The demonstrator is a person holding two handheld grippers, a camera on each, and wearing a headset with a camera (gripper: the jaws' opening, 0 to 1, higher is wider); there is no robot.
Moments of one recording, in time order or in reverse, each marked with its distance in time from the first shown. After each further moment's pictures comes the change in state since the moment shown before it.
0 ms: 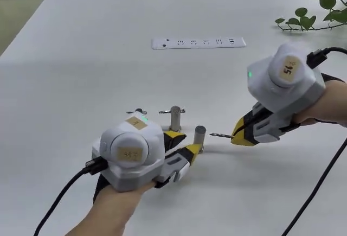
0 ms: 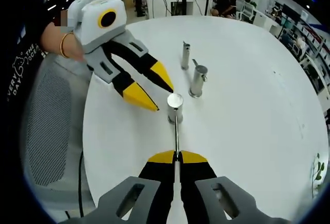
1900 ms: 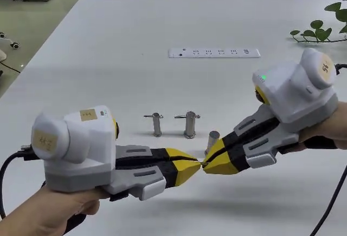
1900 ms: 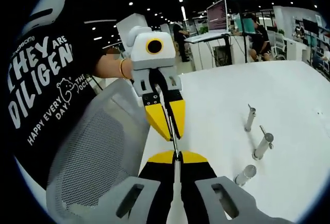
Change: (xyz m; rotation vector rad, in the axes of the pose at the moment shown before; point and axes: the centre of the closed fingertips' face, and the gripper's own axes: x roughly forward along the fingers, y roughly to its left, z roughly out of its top) left arm -0.095 -0.047 0.029 -0.037 -0.047 -0.387; right arm -0.022 0.100 0.091 -0.059 -0.420 0.399
